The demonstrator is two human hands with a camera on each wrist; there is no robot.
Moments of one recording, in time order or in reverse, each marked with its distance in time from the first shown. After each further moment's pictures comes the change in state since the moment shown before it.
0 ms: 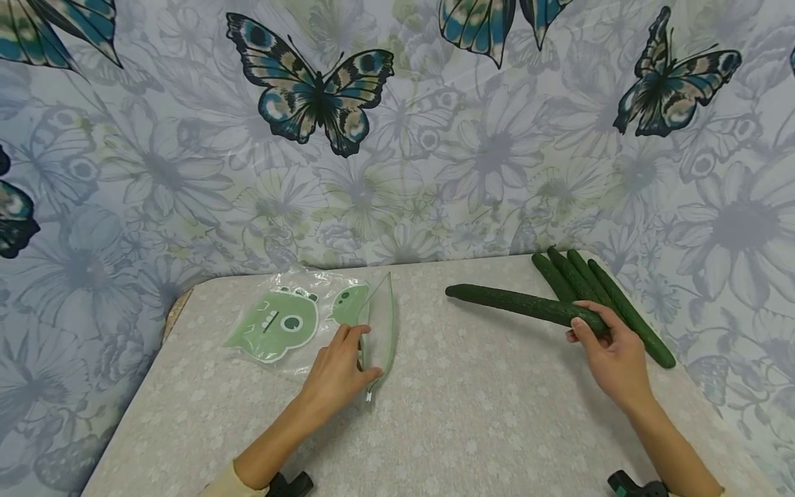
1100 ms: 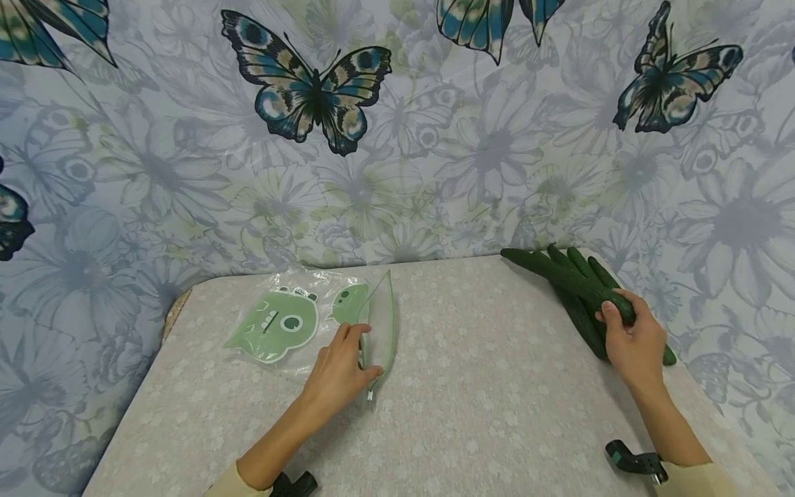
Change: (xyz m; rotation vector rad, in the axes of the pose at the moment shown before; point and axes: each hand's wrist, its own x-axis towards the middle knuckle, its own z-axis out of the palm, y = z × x) left_hand 0.001 0.003 0.002 0.007 0.013 -0.002; right_hand 0.024 0.049 -0.013 -0.107 0.214 0.140
